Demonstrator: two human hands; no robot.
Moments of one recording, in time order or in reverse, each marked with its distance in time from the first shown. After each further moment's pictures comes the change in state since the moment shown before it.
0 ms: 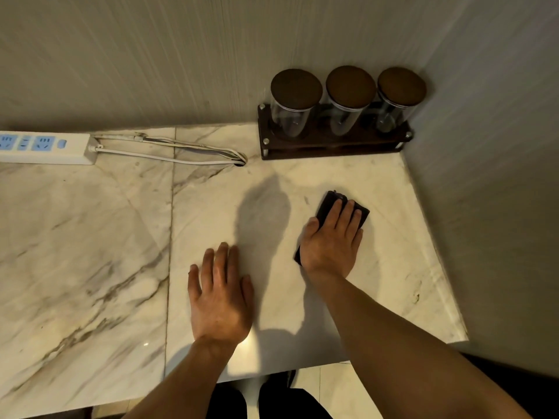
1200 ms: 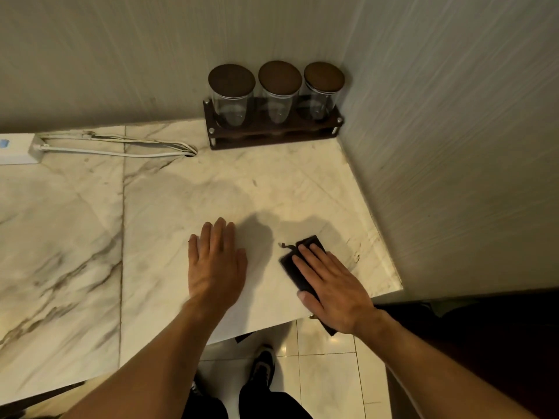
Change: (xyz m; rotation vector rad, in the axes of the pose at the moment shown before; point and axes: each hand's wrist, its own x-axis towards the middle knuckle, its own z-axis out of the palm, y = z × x) left_hand 0.004 0.062 0.005 -0.023 -0.050 0.165; right_hand -0.073 0.174 -0.051 -0.257 -0.224 -0.834
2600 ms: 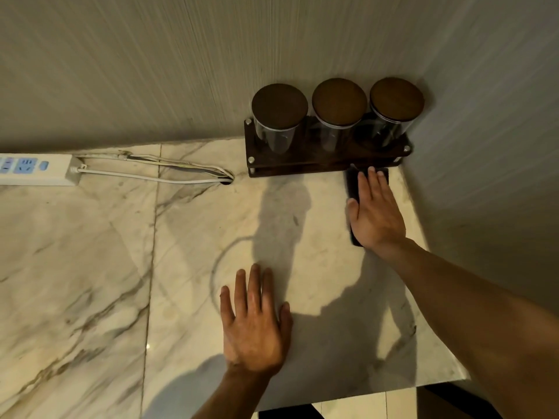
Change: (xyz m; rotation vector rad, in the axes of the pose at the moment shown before) left_hand 0.007 0.016 0.014 0.108 -0.105 -0.135; right_hand 0.221 0.101 -0.044 0.090 0.107 0.402
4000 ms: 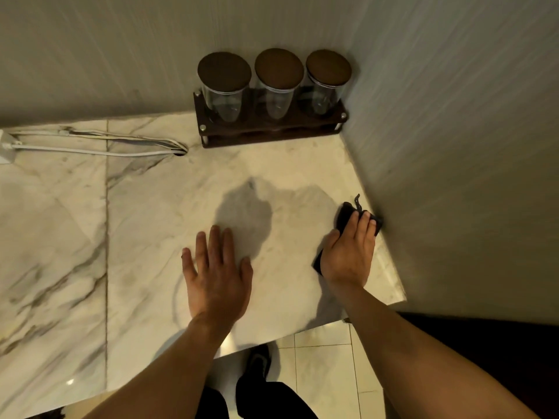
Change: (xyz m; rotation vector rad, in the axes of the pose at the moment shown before) left_hand -0.005 -0.002 0.002 -0.002 0.072 0.053; right_hand -0.165 -0.010 0.028 0.179 0.257 0.506
